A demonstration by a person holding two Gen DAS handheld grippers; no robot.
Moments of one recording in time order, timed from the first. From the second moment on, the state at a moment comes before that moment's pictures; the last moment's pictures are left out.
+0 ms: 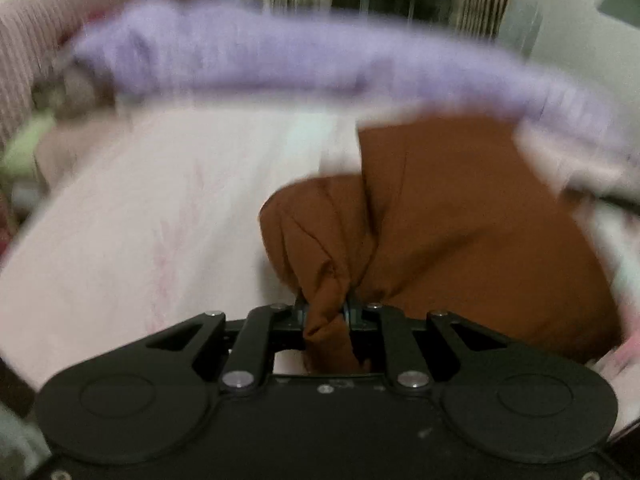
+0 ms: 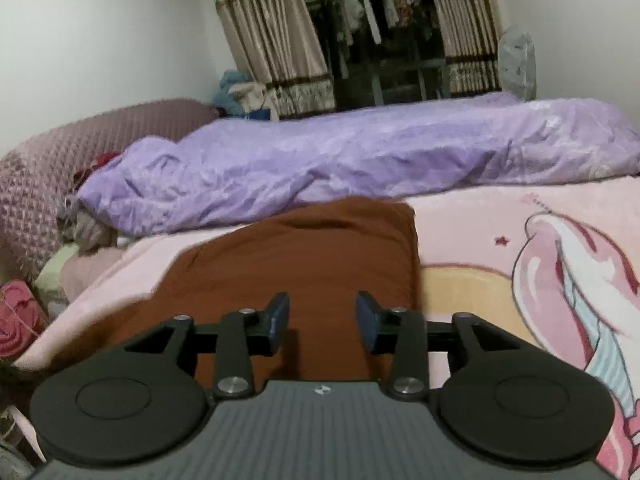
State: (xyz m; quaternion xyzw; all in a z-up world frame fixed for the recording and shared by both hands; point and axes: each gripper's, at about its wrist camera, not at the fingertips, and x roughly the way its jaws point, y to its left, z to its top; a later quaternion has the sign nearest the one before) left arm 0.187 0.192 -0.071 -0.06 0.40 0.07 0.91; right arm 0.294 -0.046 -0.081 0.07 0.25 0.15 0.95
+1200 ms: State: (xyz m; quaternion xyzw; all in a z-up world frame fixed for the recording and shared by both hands) left arm 0.380 0.147 -0.110 -0.05 0.36 0.09 0.93; right arm 0.461 -0.021 -0.142 0.08 0.33 0.05 0.94
